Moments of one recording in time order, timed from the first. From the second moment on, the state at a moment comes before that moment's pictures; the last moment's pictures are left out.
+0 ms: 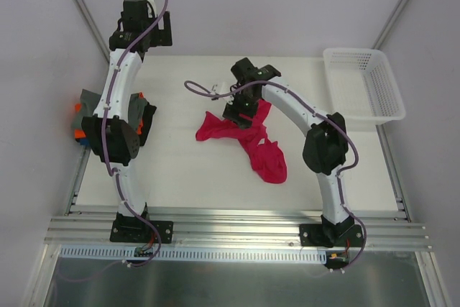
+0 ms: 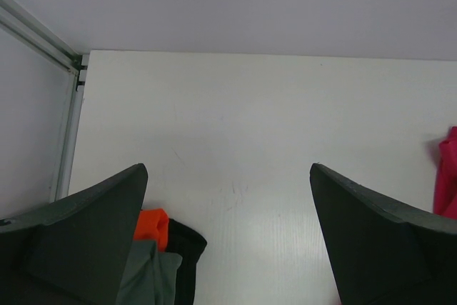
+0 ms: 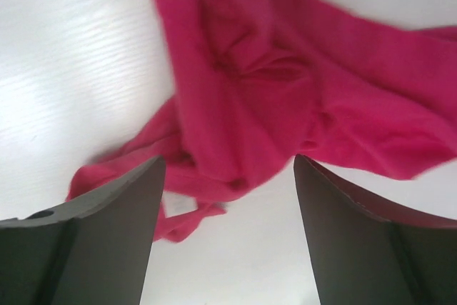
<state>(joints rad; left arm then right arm) -0.08 2.01 2.22 -0.67 -0.11 -0.03 0.66 2.14 2.04 -1.15 -0.22 -0.70</state>
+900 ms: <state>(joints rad) -0.07 1.98 2.11 -0.65 -0.17 0.00 0.58 2.46 2.36 -0.75 -0.44 -0.17</state>
